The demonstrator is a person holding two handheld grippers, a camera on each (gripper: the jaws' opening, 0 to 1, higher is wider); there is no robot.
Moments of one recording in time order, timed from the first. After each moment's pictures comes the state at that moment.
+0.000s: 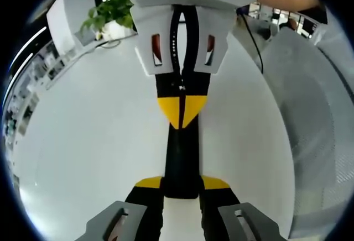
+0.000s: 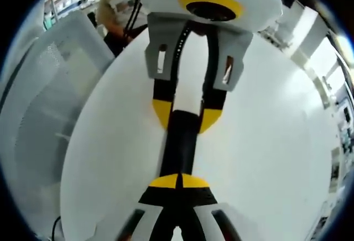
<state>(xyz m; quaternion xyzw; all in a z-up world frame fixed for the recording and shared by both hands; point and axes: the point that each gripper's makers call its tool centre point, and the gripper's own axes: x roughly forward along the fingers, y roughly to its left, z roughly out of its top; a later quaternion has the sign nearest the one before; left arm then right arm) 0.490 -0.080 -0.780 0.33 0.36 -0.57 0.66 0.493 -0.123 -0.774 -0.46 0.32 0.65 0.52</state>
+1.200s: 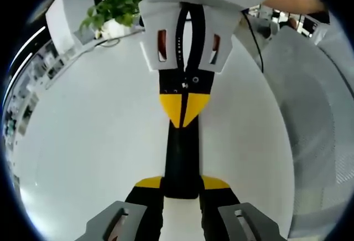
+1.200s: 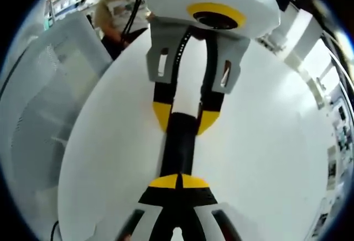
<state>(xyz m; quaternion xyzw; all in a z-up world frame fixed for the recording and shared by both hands) 0.489 -0.081 -0.781 0.34 0.36 -0.57 0.65 0.492 -0.124 -0.770 -0.45 0.30 0.64 0.55</state>
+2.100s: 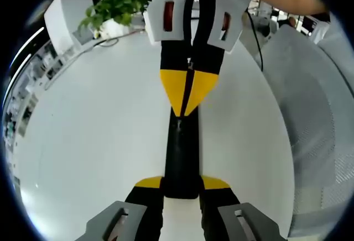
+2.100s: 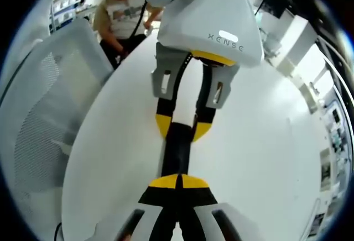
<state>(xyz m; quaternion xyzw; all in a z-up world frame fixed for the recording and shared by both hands) 0.489 -0.081 -0.780 0.34 0.37 -0.57 0.65 0.487 -0.125 -0.749 -0.45 0.27 0.64 0.56</state>
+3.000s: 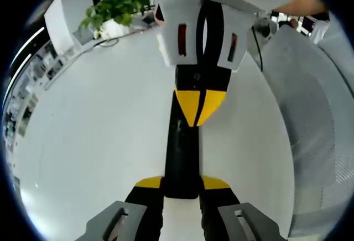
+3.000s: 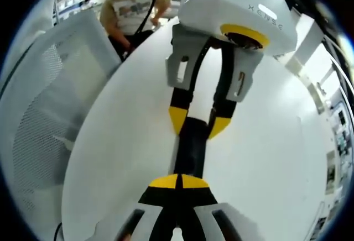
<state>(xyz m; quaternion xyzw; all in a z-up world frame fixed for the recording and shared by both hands) 0.489 -0.081 -0.781 0.34 0.37 -0.57 0.65 0.475 -0.125 -0.769 -0.46 0.28 0.65 0.54</state>
